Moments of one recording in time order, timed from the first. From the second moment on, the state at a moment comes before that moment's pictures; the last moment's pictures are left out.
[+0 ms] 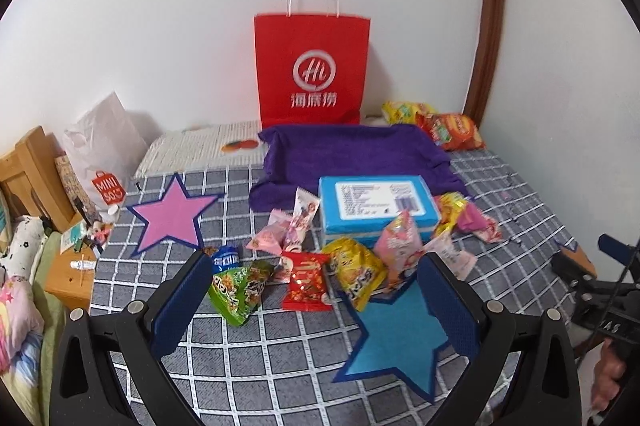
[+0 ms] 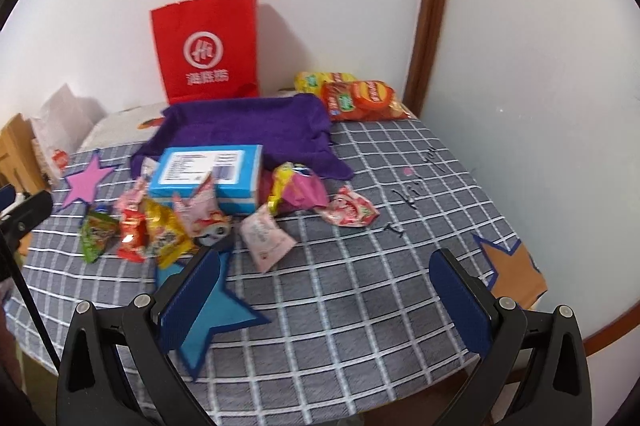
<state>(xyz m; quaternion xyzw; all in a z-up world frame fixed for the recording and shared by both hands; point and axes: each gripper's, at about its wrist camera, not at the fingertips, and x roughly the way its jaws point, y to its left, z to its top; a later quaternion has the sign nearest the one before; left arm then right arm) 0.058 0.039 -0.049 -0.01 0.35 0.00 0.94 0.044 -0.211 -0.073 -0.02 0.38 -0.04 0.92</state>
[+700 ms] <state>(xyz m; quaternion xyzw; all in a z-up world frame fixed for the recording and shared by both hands) 0.130 0.077 -0.111 -0.03 0.41 0.04 0.91 0.155 -0.276 -0.170 0.01 0.43 0.00 0.90</state>
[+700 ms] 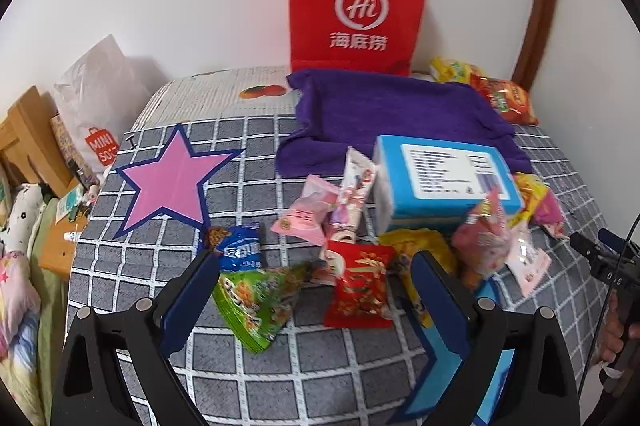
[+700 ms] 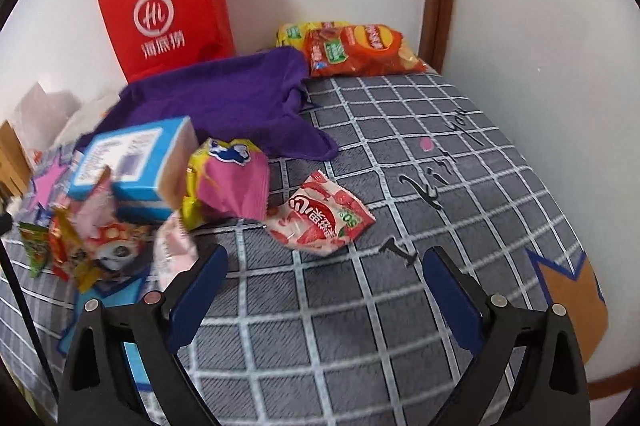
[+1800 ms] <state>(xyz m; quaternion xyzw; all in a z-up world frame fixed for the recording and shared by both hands) 0.138 0.142 -0.159 -0.08 0.46 0.02 0.88 0.210 -0.264 -0.226 -0.04 0.44 0.06 0.89</state>
